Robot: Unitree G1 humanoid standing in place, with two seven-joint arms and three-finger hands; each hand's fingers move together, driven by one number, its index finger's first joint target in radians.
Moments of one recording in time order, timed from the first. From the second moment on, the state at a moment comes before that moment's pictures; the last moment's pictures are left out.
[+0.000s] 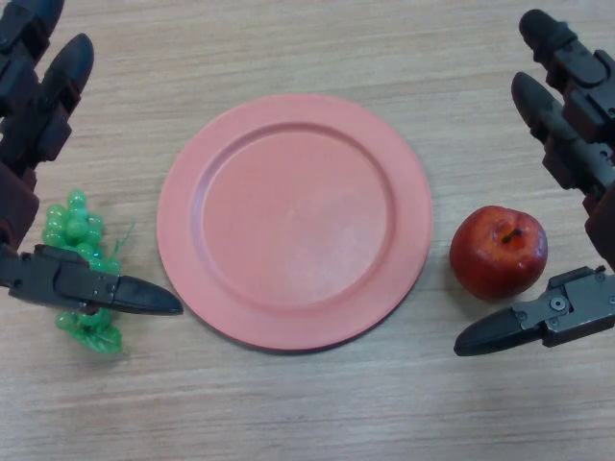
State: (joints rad) left arm -0.08 0.34 0.32 -0.72 -0.34 0.39 -0.24; right arm -0.08 -0.26 -0.06 -0.87 0.12 0.59 0.18
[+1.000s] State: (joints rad) left arm -0.04 0.35 0.38 -0.49 -0.04 0.20 -0.27; right arm -0.10 -0.26 -0.08 -0.86 0.12 0.59 0.18
